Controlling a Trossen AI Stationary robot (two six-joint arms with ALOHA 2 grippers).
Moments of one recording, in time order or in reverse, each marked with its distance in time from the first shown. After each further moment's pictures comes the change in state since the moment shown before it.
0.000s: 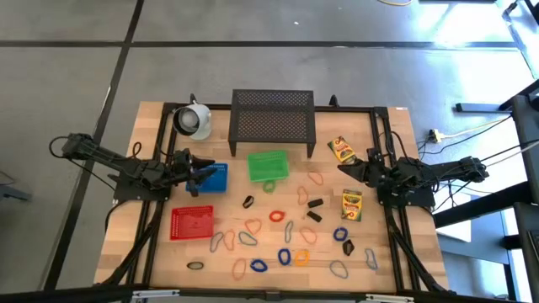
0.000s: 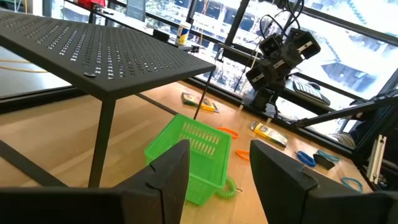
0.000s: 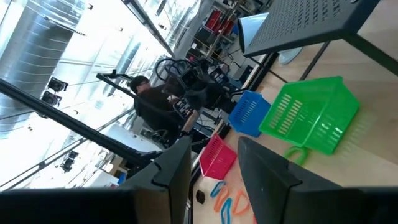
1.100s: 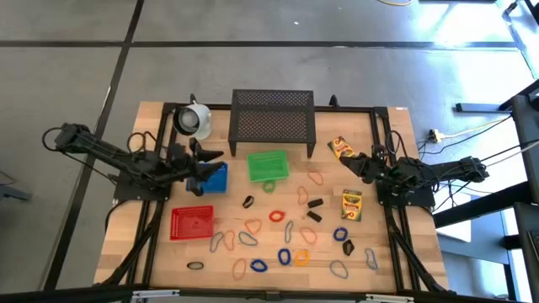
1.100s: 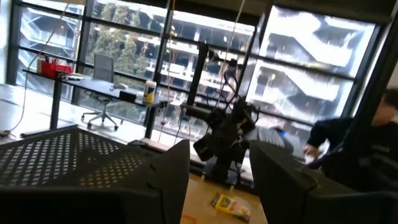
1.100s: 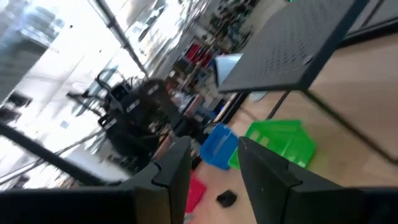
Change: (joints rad) left arm 0.000 0.466 0.374 0.369 0.079 0.269; right arm 0.000 0.000 0.000 0.002 0.152 -0.111
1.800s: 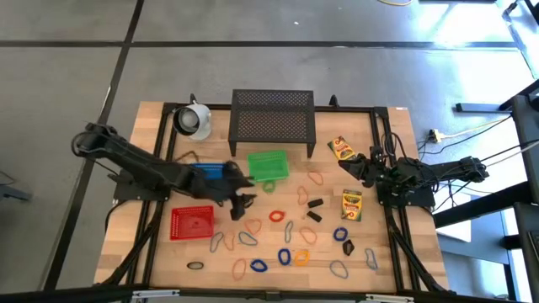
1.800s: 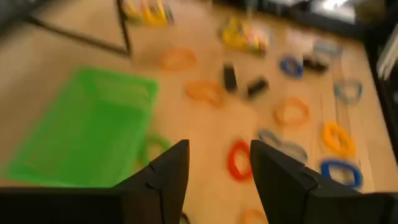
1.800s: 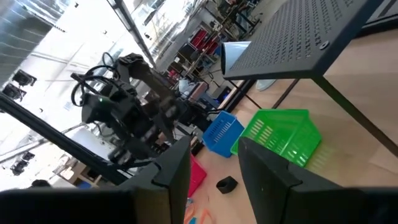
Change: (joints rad) left arm -0.004 0.624 0.491 -0.762 0.182 -0.376; right arm 0.000 0.000 0.000 -0.018 -0.048 -0.055
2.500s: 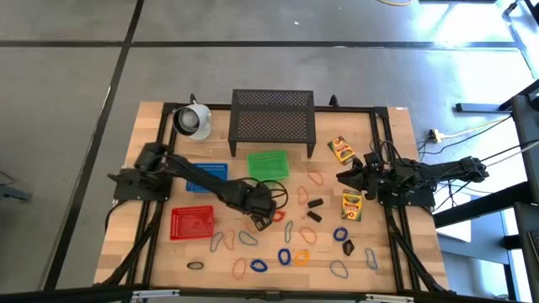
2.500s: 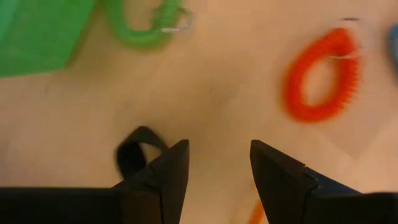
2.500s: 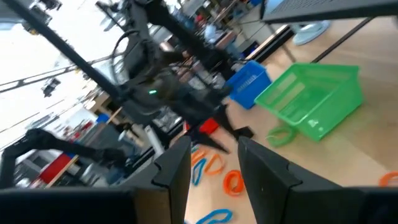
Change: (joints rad) left arm 0.075 0.590 0.467 -0.547 0.200 -0.404; right arm 0.001 0.003 0.000 -0.065 -0.278 -0.096
